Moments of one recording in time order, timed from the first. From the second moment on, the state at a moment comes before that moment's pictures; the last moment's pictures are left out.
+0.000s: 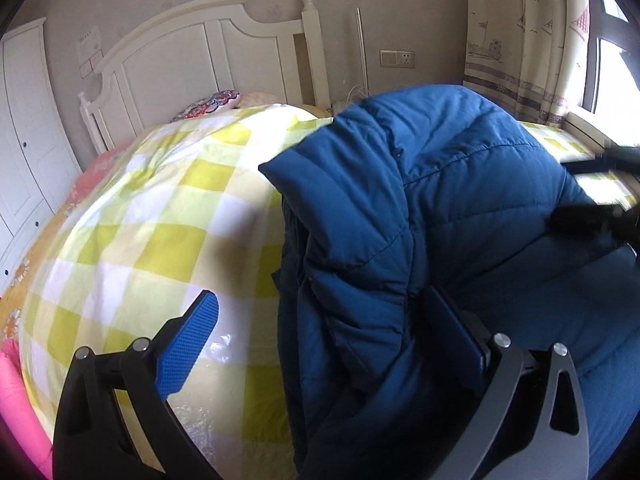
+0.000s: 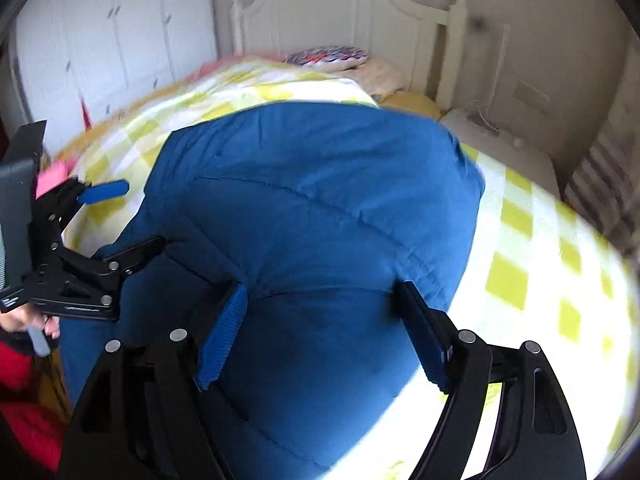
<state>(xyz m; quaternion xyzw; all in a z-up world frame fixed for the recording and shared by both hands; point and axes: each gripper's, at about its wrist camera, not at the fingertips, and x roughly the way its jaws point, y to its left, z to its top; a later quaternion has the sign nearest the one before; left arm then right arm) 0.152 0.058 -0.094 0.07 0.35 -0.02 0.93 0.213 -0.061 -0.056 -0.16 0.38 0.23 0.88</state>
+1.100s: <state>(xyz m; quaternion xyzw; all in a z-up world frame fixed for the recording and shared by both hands) 0.142 0.077 -0.100 0.02 0.34 -0.04 0.94 0.339 0.077 -0.069 -0.26 0.43 0.21 0.84</state>
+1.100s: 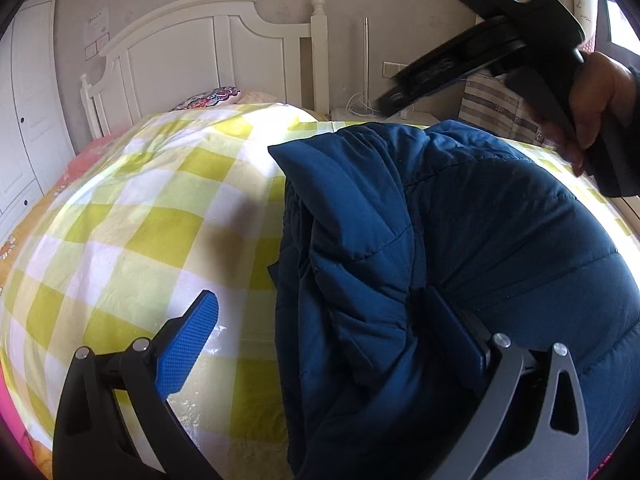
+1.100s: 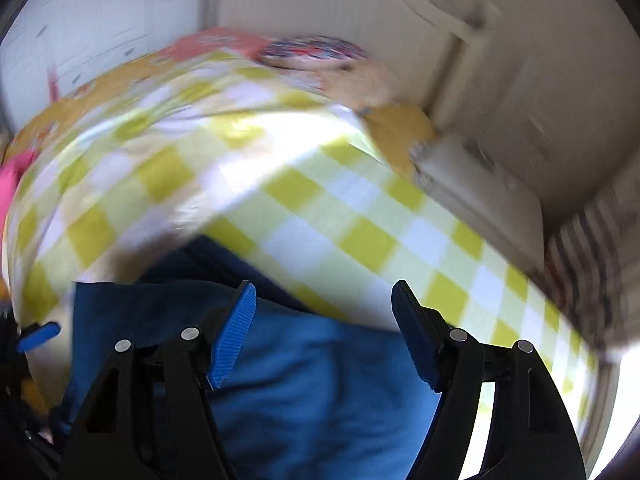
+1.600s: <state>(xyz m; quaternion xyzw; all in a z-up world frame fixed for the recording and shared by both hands) 0.145 0.082 -0.102 0.00 0.35 -0.04 0.94 0.200 -0.008 -0.032 -0.18 0.35 0.20 0.90</state>
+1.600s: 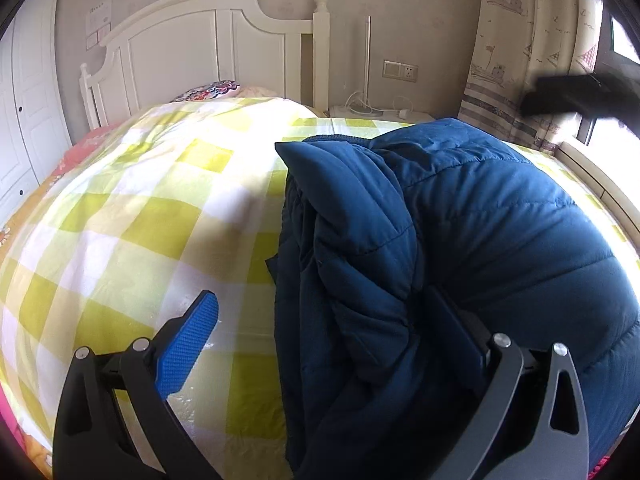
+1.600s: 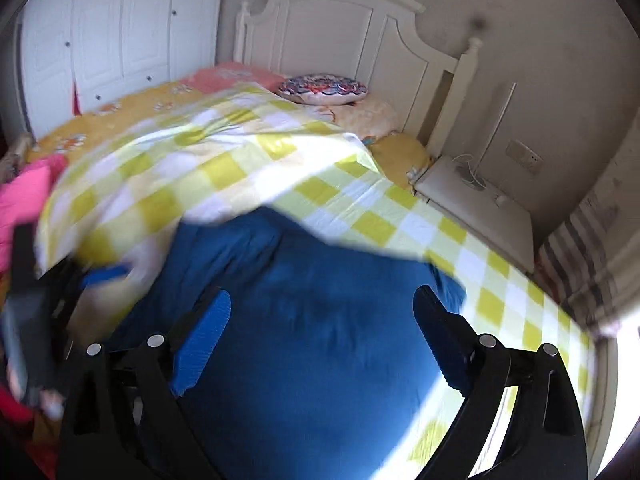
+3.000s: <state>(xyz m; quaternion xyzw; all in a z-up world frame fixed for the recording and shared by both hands) 0.187 0.155 -0.130 -0.22 0.51 -0.26 0.79 0.151 -0.127 -0.146 0.19 0.47 0.32 0.80</state>
